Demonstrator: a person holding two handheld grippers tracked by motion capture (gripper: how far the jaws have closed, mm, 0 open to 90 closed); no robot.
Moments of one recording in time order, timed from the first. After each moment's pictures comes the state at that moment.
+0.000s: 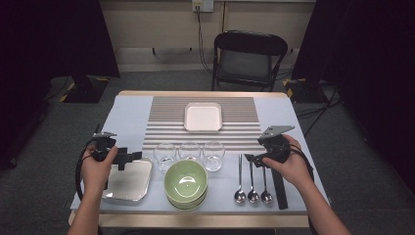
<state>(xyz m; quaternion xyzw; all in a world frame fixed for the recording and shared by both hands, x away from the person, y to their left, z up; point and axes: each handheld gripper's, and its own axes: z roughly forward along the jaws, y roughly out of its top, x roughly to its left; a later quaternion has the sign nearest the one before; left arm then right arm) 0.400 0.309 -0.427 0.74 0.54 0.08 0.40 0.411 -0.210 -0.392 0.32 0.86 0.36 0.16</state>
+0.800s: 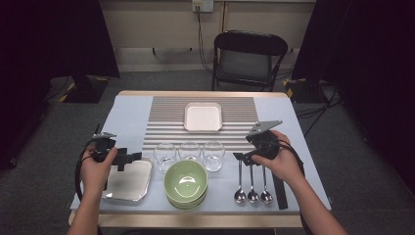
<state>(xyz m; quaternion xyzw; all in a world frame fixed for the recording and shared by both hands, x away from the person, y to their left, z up) 0.399 0.309 -0.428 0.74 0.54 0.08 0.40 0.412 -0.176 -0.373 0.29 0.87 0.36 0.14</state>
